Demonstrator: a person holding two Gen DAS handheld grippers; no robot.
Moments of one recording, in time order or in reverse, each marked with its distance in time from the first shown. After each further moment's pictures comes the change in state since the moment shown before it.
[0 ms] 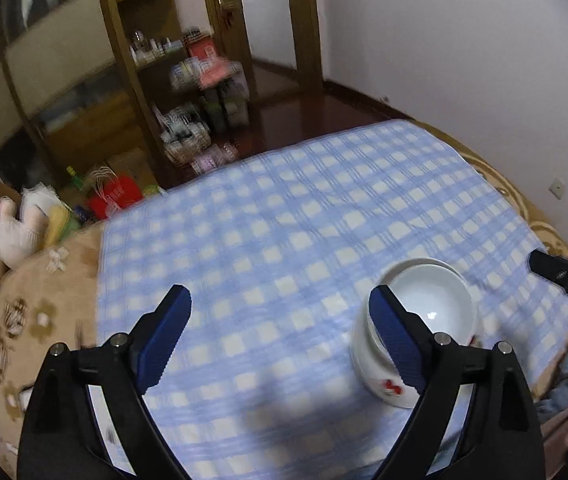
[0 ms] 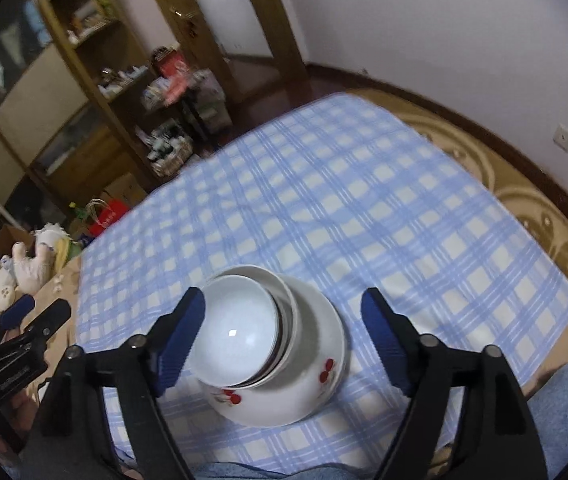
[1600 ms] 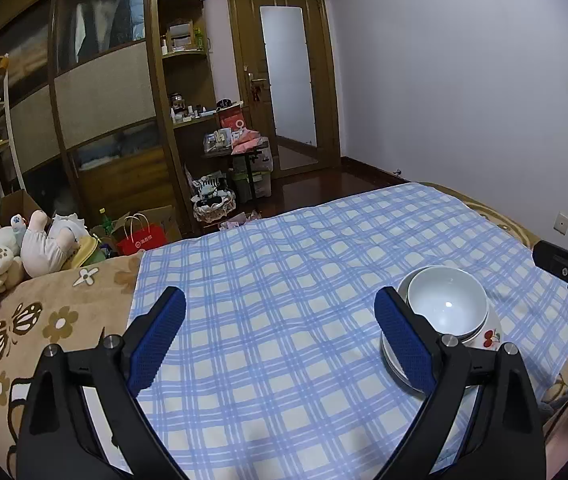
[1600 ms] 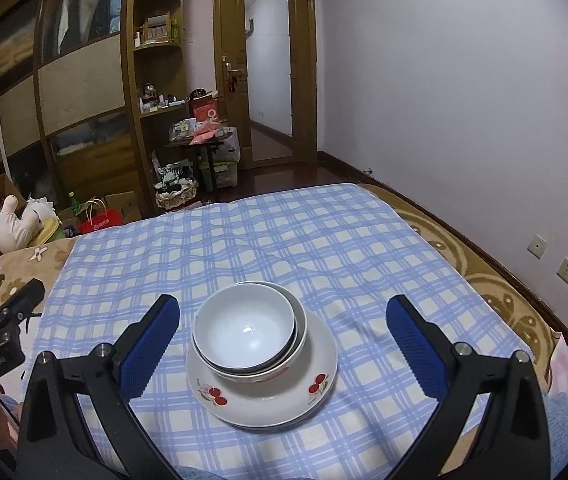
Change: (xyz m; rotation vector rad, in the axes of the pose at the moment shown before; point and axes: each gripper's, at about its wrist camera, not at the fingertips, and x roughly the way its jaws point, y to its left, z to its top) left arm -0.050 0.031 -0.092 -0.067 -0.295 0.042; right arm -0.055 0.066 -0.073 -0.273 -0.307 -0.131
